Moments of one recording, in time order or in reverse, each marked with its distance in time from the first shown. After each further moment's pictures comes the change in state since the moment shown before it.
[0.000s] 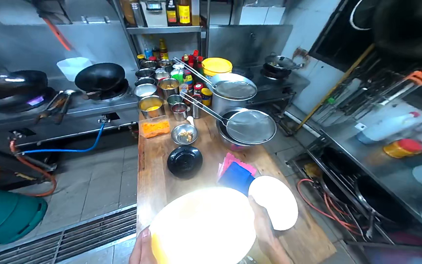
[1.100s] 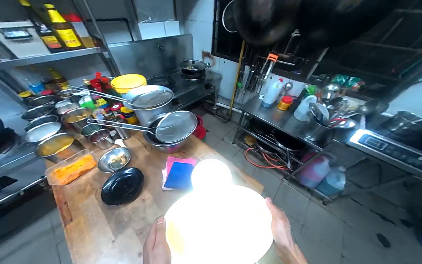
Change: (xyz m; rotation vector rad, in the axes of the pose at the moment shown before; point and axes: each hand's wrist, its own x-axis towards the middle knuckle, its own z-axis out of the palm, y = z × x) left_hand -0.088 0.058 0.096 0.084 -0.547 0.121; right_hand -0.136 0.033 -0.158 0.246 0.632 0.015
